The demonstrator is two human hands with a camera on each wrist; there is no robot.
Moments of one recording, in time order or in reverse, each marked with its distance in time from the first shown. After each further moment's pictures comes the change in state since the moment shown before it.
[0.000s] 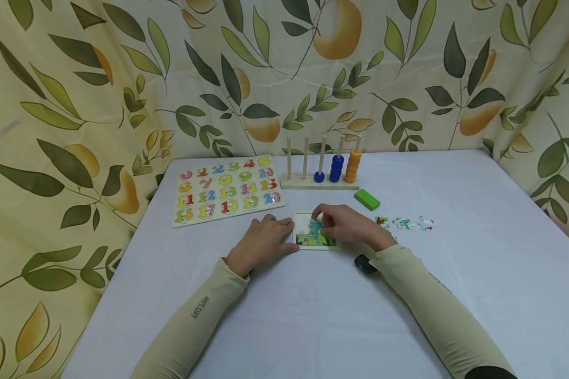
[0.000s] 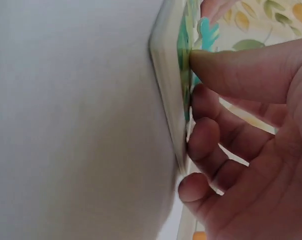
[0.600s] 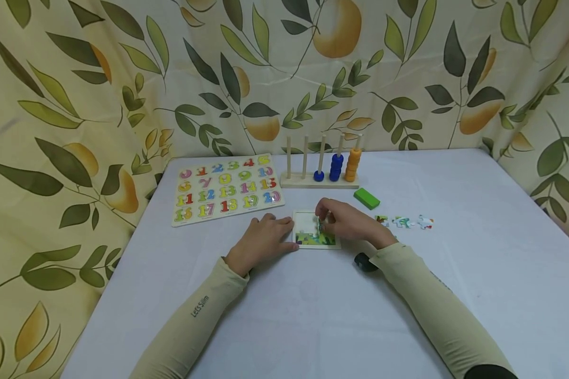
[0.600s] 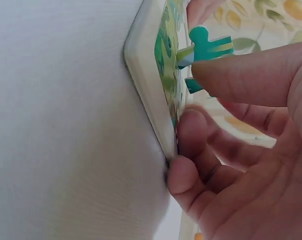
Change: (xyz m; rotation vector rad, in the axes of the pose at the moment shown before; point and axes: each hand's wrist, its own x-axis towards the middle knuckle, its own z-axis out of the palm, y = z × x) left_hand -0.002 0.001 -0.002 -0.009 0.017 0.005; right_hand -0.001 -0.003 -0.004 0.042 0.040 0.022
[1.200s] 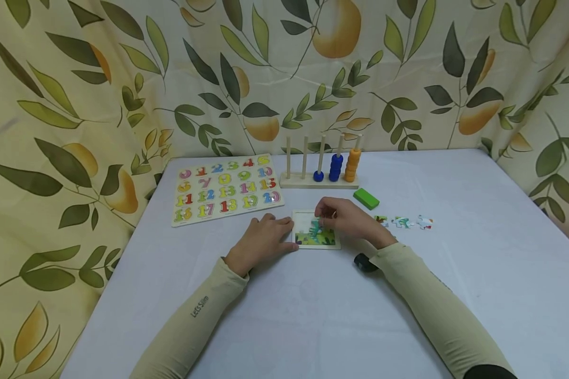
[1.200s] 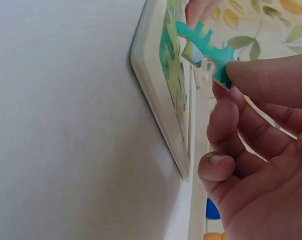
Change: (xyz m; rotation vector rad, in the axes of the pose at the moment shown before) left_hand 0.001 -0.001 0.000 -0.012 -0.016 -0.004; right_hand 0.000 0.003 -0.001 0.088 0.084 -0.031
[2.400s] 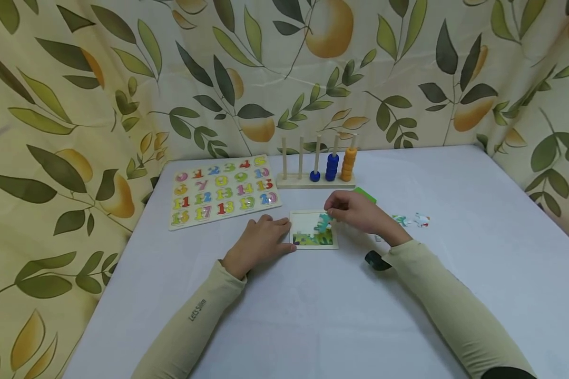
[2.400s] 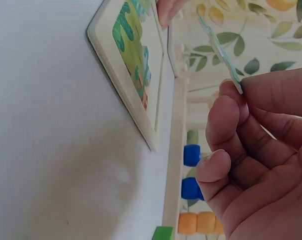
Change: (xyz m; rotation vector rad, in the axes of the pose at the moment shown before) left_hand -0.003 0.002 -0.001 -0.035 0.001 -0.004; right_hand -0.020 -0.006 -0.024 0.041 0.068 0.058
